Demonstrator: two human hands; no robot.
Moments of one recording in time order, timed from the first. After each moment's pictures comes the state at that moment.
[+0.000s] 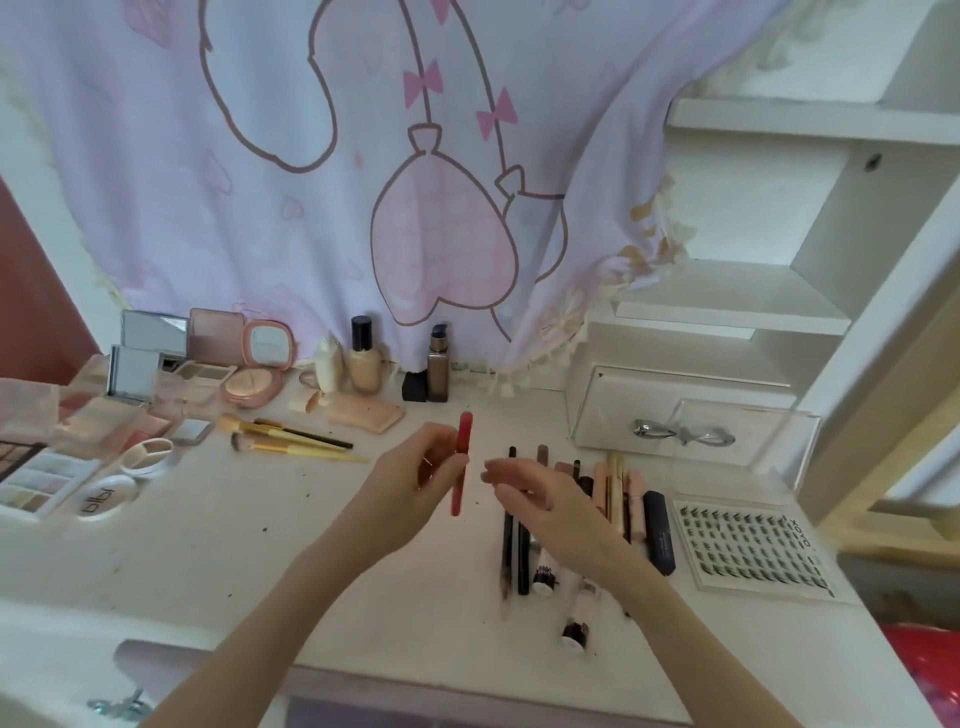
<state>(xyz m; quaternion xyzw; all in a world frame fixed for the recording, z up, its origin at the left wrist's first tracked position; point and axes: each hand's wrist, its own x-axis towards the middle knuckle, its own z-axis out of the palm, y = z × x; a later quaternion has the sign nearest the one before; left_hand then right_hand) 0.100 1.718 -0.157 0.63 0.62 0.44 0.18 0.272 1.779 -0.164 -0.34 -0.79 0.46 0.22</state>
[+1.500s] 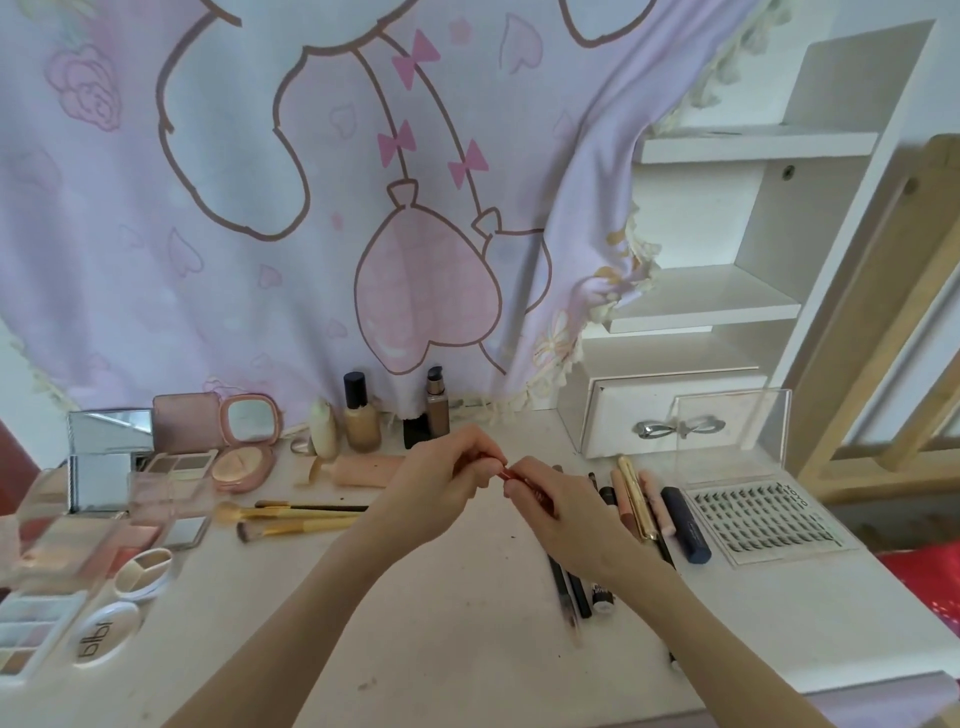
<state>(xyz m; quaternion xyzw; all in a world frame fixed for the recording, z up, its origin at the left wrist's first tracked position) 0.060 1.741 -0.112 0.74 0.52 0.37 0.22 0.229 1.764 -0.149 -0.41 -0.83 0.24 0.29</state>
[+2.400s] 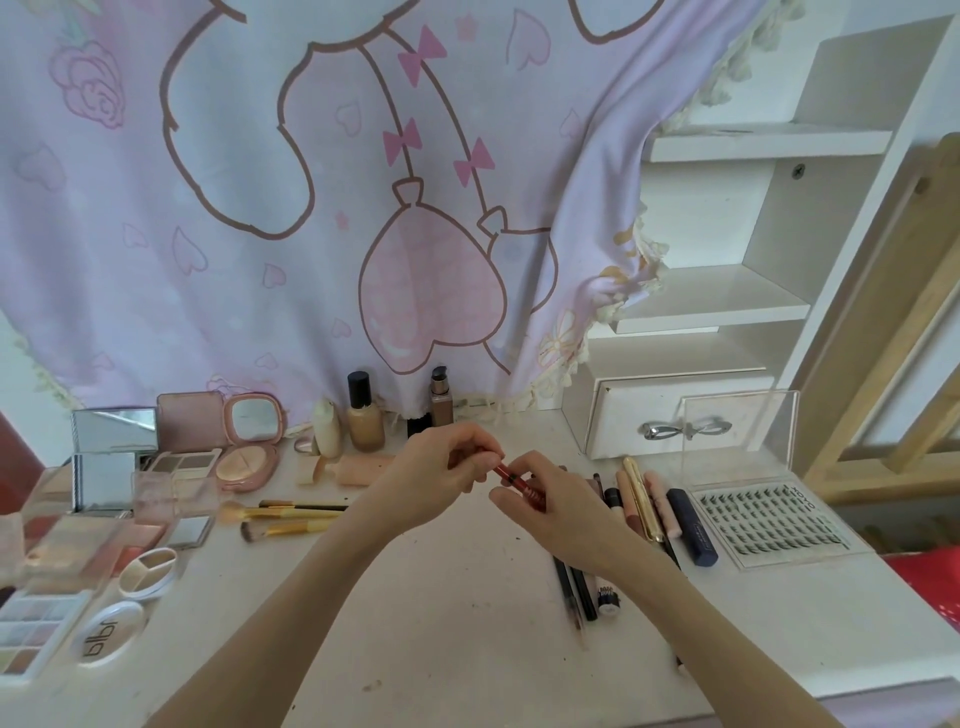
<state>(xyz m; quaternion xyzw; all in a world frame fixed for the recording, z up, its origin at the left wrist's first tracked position) 0.048 1.755 -0.110 0.73 0.52 0.35 0.27 0.222 1.775 -0.151 -0.44 -0.81 0.30 0.26</state>
